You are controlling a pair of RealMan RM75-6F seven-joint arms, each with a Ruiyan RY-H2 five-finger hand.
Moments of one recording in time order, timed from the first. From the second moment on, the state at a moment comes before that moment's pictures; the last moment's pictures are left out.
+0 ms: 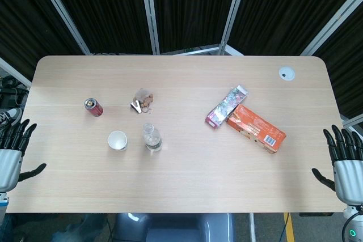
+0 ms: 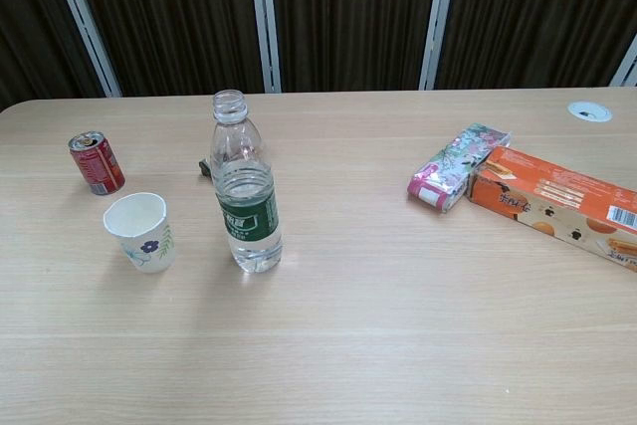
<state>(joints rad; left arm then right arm) -0.10 -1.17 -0.04 -1.56 1.56 1.55 0.09 0.03 -1.16 0.09 -1.55 -1.60 1.67 -0.16</state>
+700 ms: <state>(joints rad) -0.28 -1.32 -0.11 -1.59 1.53 1.30 -0.27 0.06 -1.13 0.12 -1.58 -1.51 1.59 -0.08</state>
